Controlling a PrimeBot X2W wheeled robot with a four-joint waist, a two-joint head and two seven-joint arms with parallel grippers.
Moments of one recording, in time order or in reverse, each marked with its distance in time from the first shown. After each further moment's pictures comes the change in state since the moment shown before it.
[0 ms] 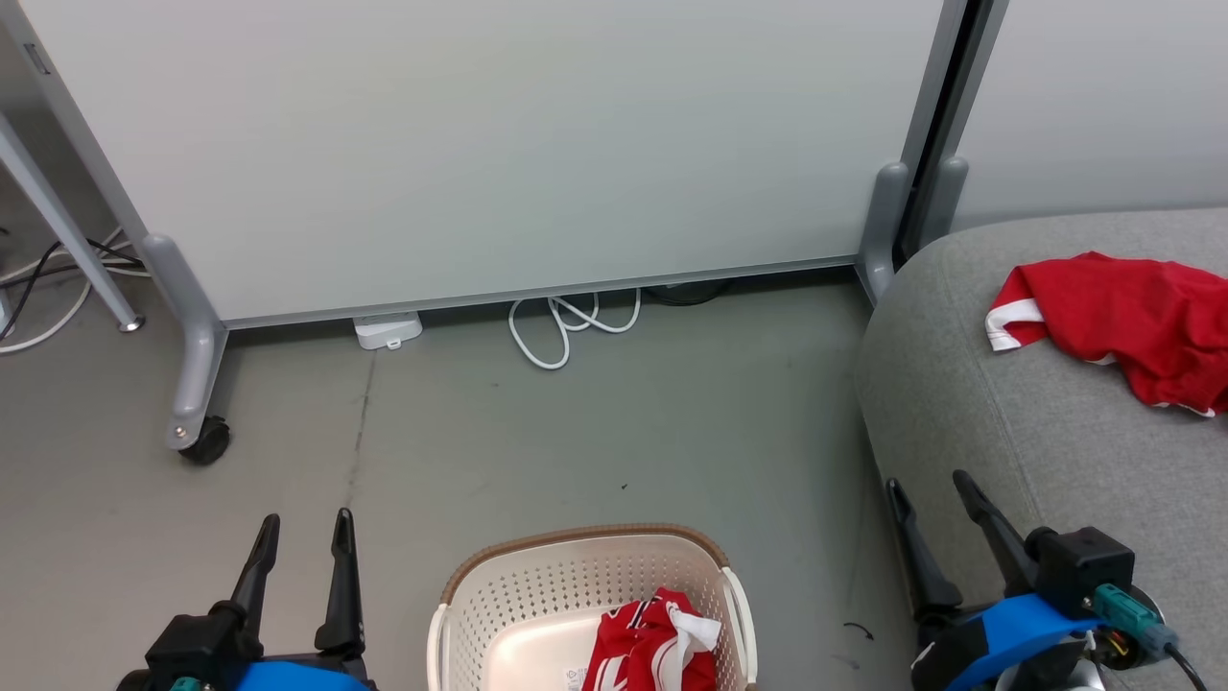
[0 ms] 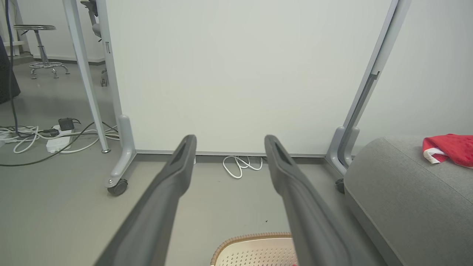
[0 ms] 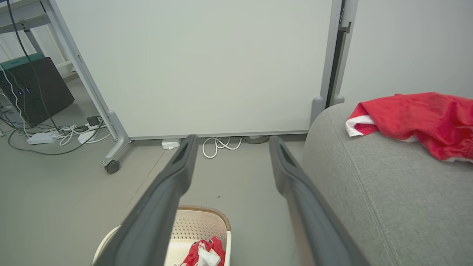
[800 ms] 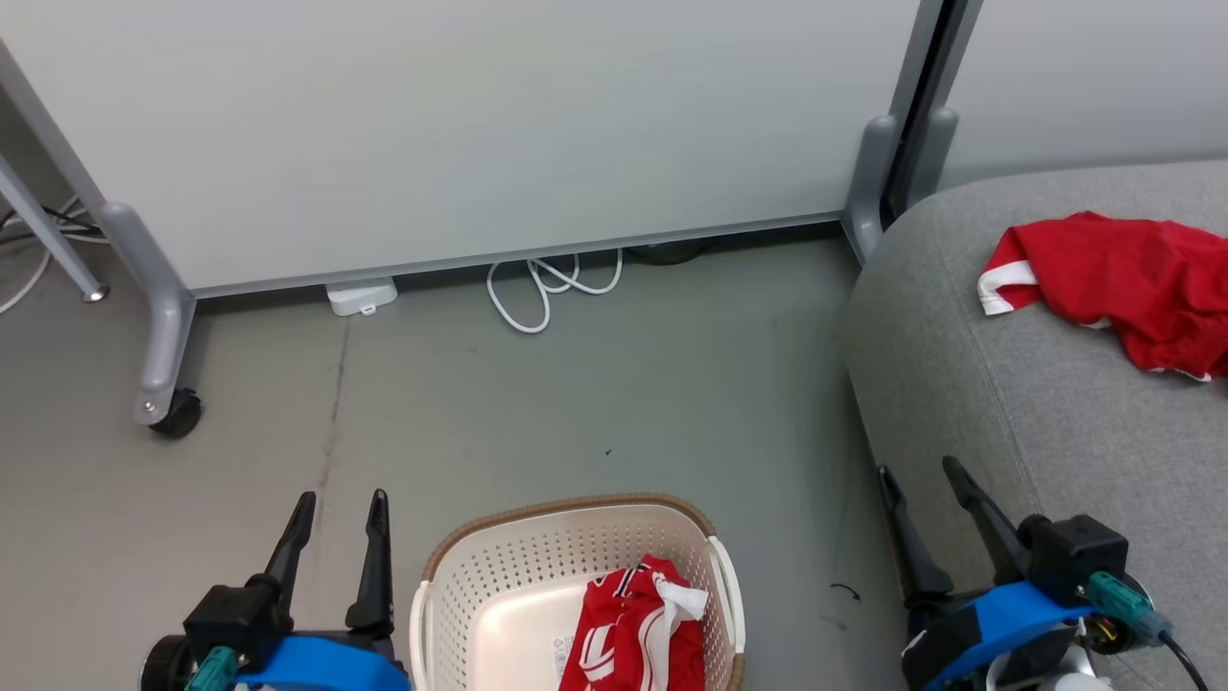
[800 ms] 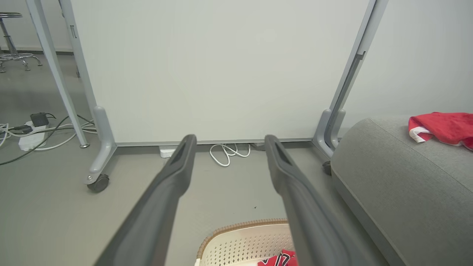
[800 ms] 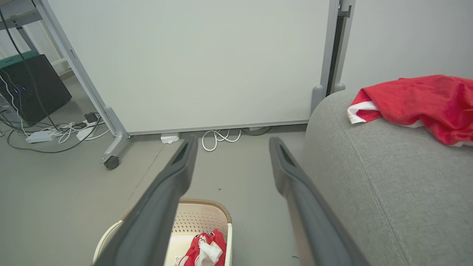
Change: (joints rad) left arm -0.037 0.008 -0.053 0.031 0.000 0.000 0.000; right arm -0.014 0.002 0.015 0.001 0.016 0.000 0.000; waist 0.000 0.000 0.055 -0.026
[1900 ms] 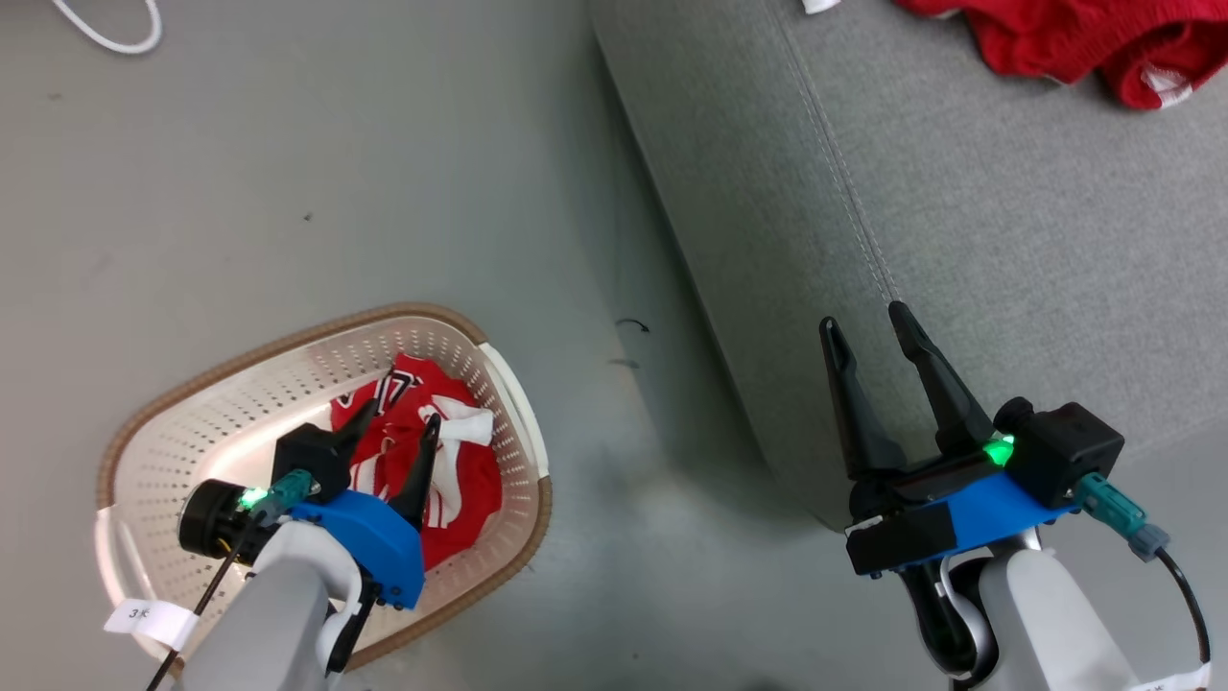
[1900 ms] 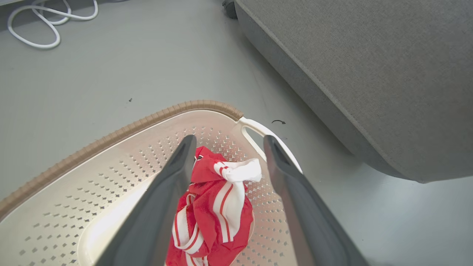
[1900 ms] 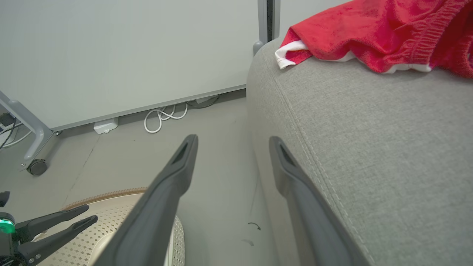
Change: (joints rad) left arm -0.456 0.121 -0.420 0.489 -0.146 0.000 0.025; right arm -0.224 0.000 0.124 -0.008 0.105 0.000 -0.125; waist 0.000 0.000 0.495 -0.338
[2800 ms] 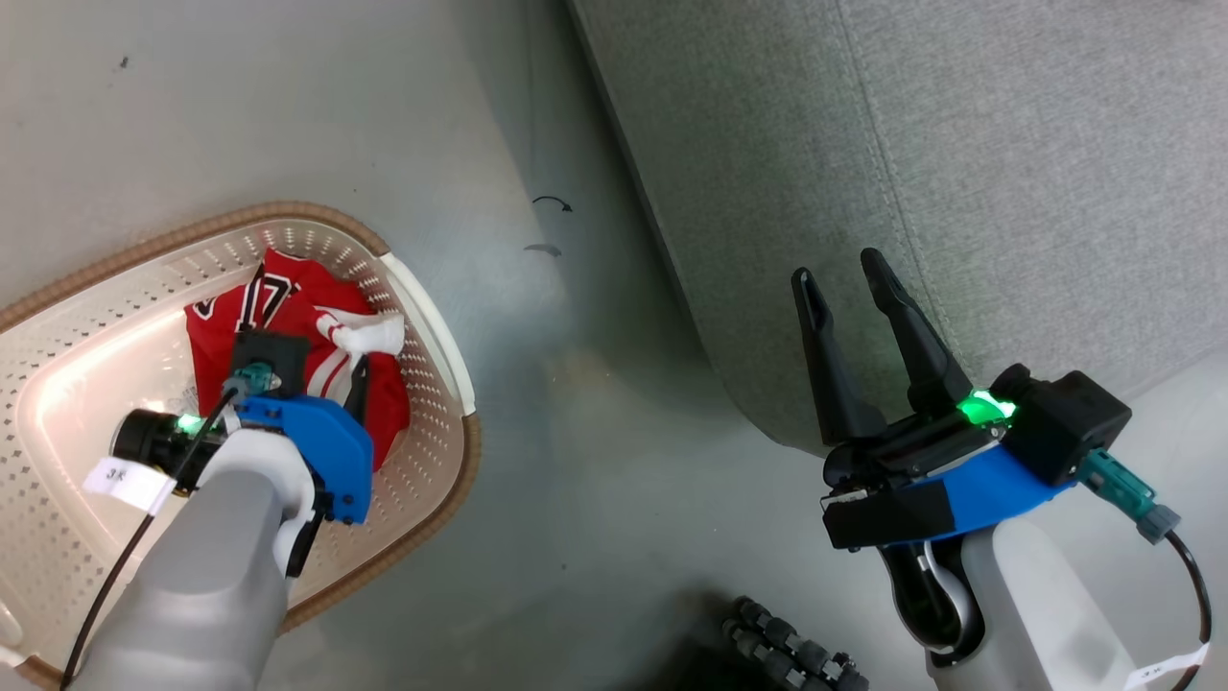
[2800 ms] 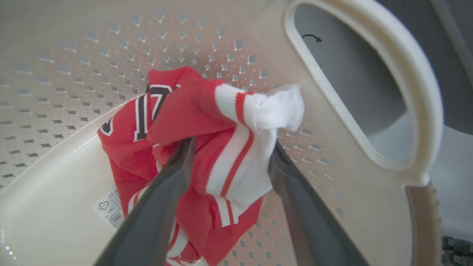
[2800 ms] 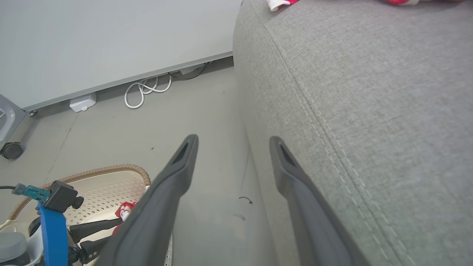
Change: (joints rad) left arm -0.248 0.035 -0.127 0.256 -0.103 0.045 0.135; right arm -0.064 0.000 0.075 -0.049 0.087 0.000 -0.040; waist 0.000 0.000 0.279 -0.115
